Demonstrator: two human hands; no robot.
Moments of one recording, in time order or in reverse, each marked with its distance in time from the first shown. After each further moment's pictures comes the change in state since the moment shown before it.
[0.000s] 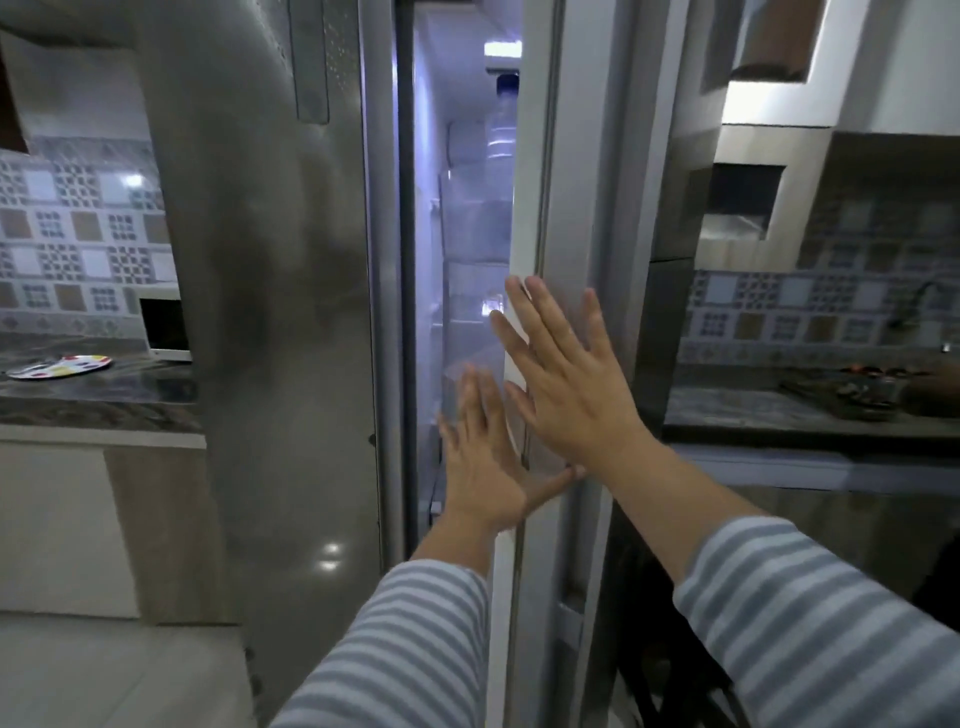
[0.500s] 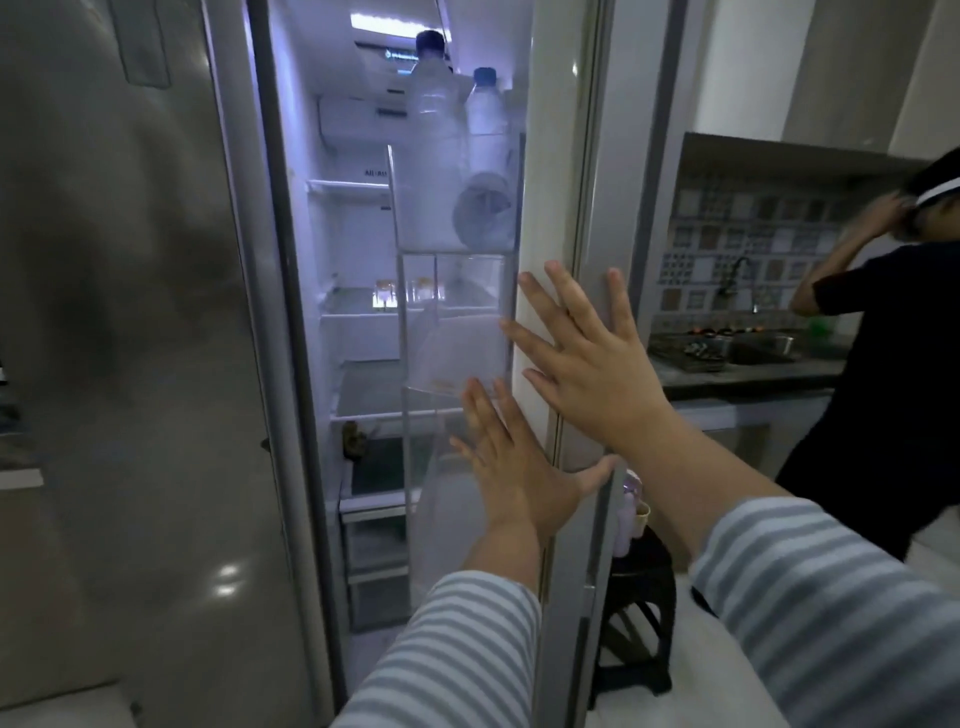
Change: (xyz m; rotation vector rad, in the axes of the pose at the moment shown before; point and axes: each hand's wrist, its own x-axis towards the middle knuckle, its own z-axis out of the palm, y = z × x) left_hand -0.027 0.107 0.043 -0.210 -0.119 -0.074; right_hand -0.061 0.073 -0.048 -0.283 -0.210 0.015
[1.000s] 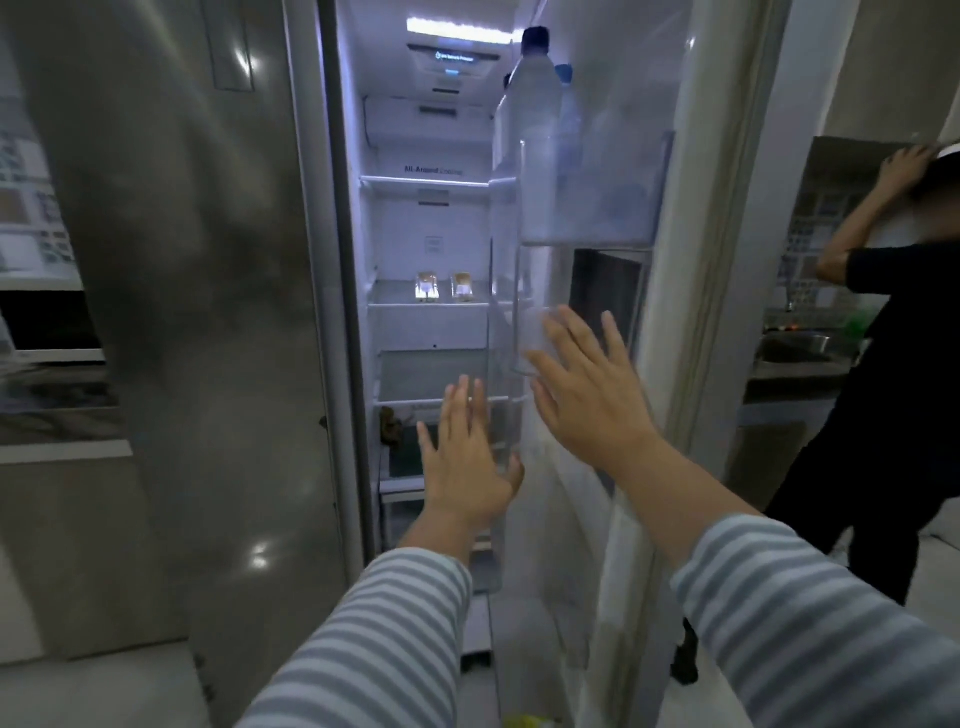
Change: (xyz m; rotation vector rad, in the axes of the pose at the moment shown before) left_hand -0.018 -0.104 -0.072 0.219 -0.039 0.122; right_hand -0.001 -0.081 -0.030 0.357 -0.018 0.169
